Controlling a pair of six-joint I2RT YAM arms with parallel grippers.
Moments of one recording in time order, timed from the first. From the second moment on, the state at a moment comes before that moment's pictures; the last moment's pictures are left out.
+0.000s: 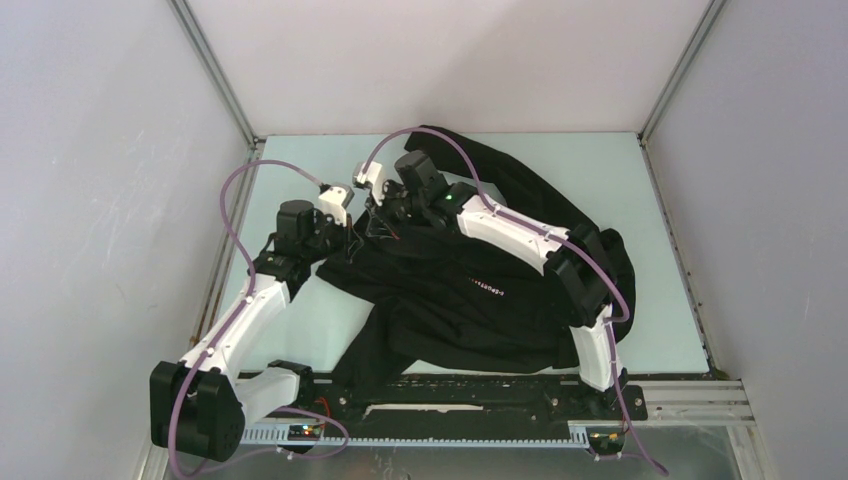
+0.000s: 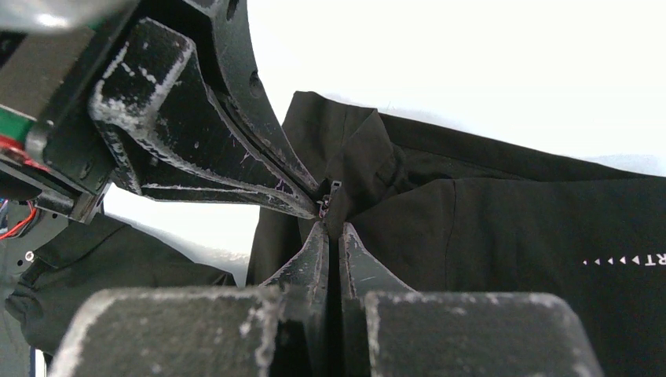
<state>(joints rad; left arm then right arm) -0.20 1.08 0.73 -0.22 0.34 0.01 0.83 2.05 1.75 -0.28 -0.55 -0.17</state>
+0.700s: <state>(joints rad) -0.20 1.07 0.73 -0.22 0.34 0.01 0.83 2.07 1.79 -0.33 -0.54 -0.19</state>
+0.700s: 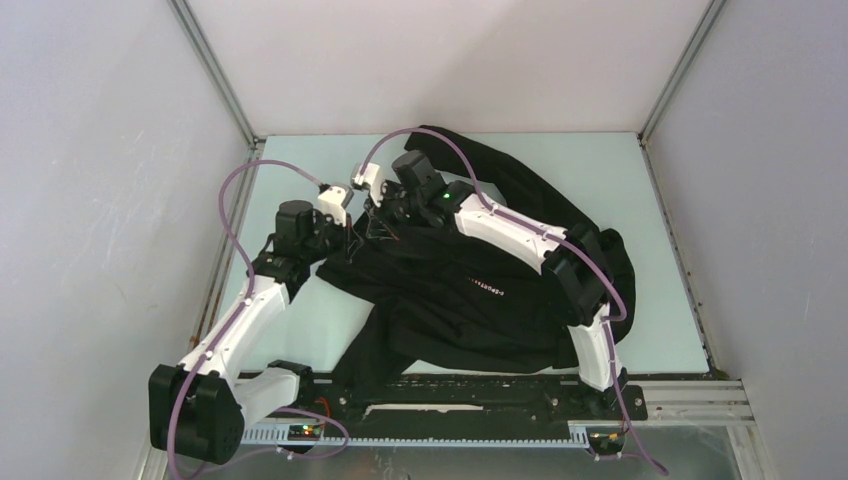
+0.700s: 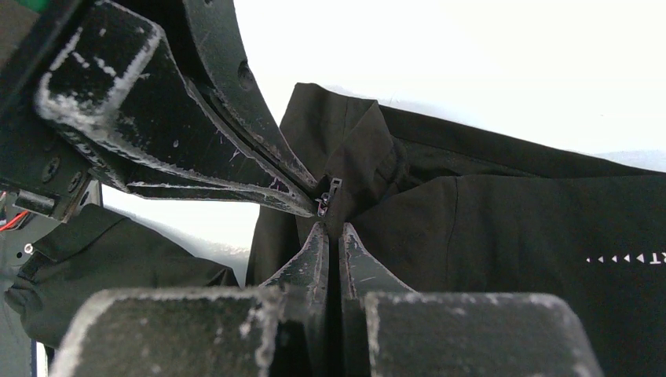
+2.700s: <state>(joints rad) 0.20 0.93 0.52 0.19 0.60 -0.47 0.73 2.16 1.76 0.15 -0.91 0.18</state>
